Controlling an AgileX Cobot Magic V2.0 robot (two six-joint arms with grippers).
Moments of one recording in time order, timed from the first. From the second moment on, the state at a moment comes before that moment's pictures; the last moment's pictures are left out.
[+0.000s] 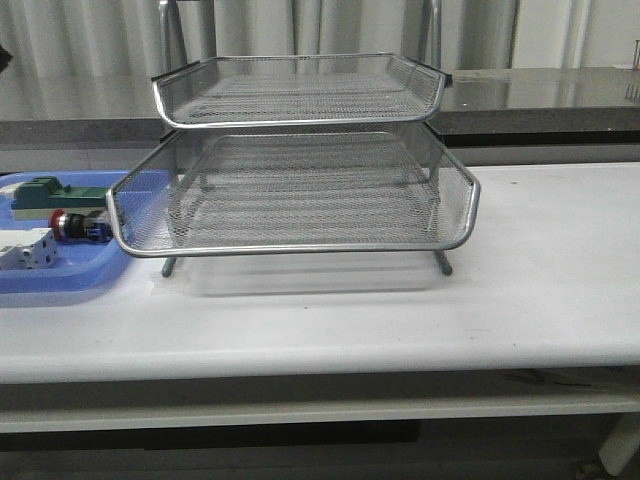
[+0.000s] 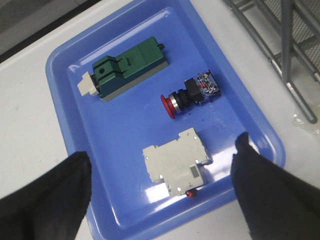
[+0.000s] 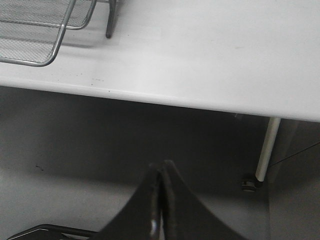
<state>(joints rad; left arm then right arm) -0.02 1.61 -1.40 -0.02 0.73 0.45 0.10 0.53 -0.82 0.06 1.09 -0.04</state>
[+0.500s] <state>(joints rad) -0.02 2.04 -1.83 -0.13 0.88 0.73 0.10 0.53 -0.82 0.06 1.09 -0.04</state>
